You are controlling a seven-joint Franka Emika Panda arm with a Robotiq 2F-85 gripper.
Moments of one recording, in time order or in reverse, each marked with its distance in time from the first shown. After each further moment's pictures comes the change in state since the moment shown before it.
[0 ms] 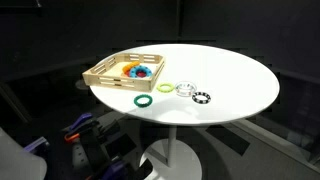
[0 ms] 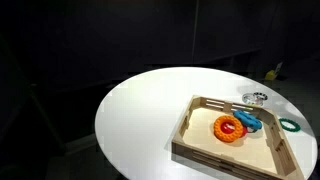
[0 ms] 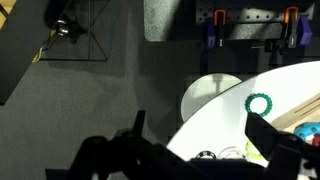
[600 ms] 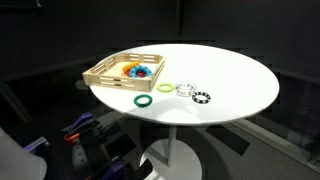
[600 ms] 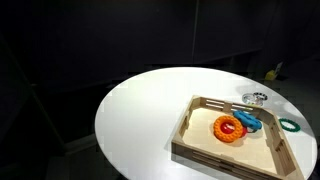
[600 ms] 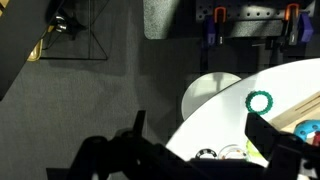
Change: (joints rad) arm 0.009 0.010 0.001 0.003 0.001 0.010 0.013
